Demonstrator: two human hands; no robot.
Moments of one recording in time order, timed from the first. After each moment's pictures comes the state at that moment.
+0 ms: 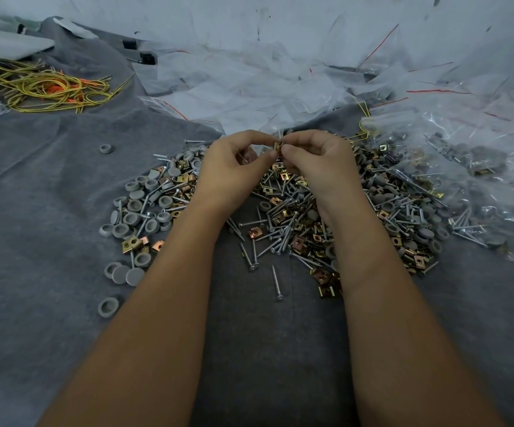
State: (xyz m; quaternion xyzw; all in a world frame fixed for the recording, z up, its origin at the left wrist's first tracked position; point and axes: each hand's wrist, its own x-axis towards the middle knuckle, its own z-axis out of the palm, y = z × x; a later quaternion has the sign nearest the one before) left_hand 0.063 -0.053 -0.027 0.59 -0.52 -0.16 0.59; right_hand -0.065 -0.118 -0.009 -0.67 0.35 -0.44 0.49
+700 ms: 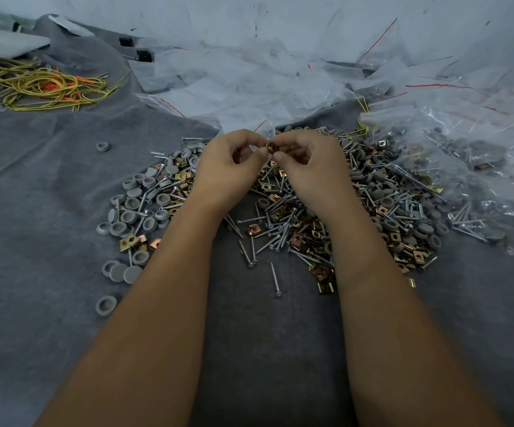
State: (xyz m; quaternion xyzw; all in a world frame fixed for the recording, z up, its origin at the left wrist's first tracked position) left_hand 0.061 -0.051 -0.026 0.60 -0.51 -0.18 0.58; right_hand -0.062 -0.119 -0.018 -0.78 0.33 -0.41 0.33
